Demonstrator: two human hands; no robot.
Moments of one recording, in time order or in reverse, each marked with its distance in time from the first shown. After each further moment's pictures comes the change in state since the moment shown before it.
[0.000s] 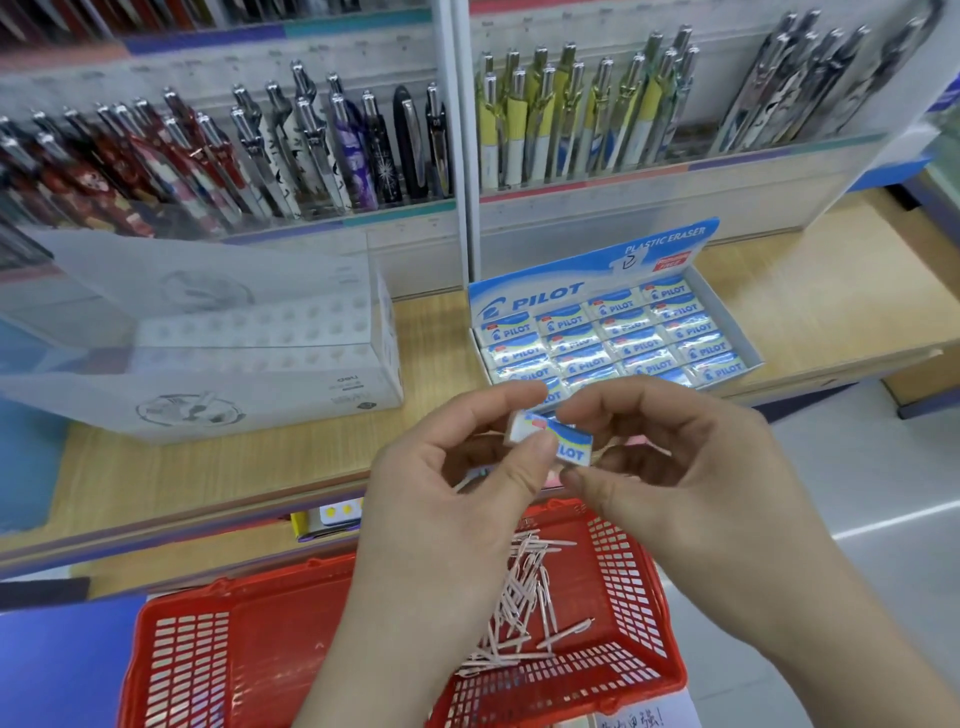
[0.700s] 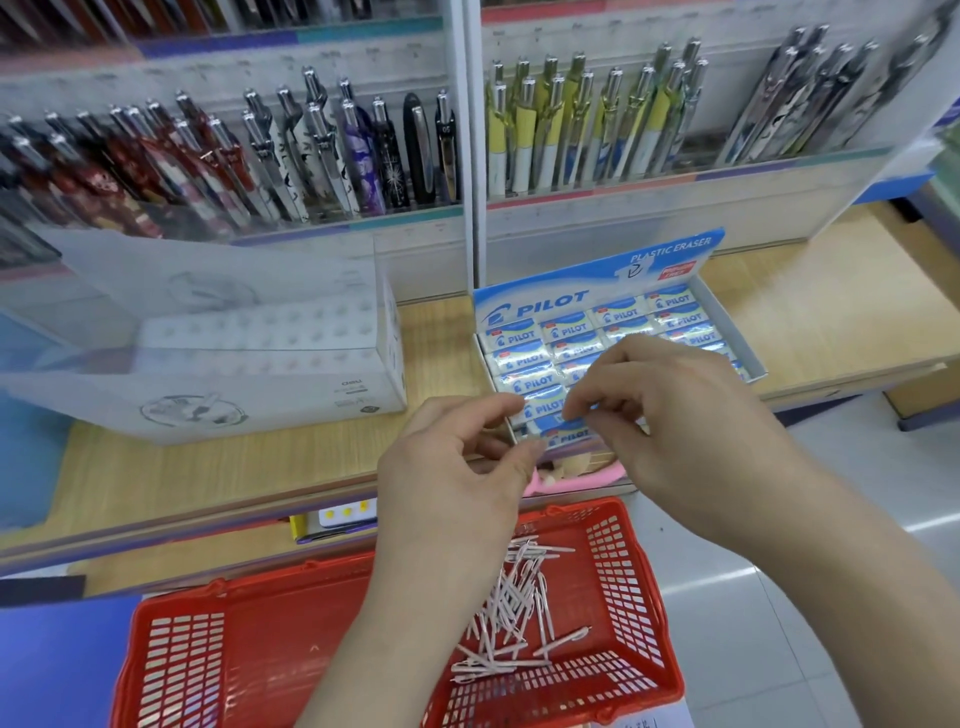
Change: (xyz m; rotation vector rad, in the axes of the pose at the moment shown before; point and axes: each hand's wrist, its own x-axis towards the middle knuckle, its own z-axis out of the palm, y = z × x) left_hand 0.023 -0.022 0.004 0.403 0.166 0.062; right_hand 0.044 0.004 -0.018 -0.834 -0.132 -0.237
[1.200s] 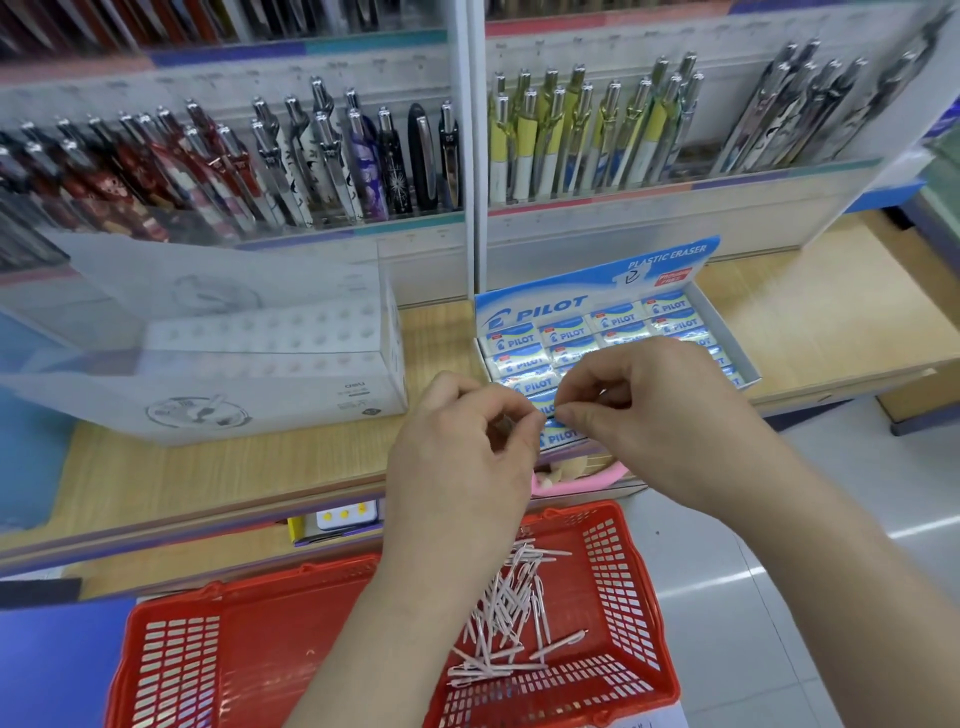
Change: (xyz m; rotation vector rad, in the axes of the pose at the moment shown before) left_hand 0.011 0.003 0.002 0.227 -0.003 0.121; right_hand 0.013 -0.004 0.000 0.149 -0.052 0.189
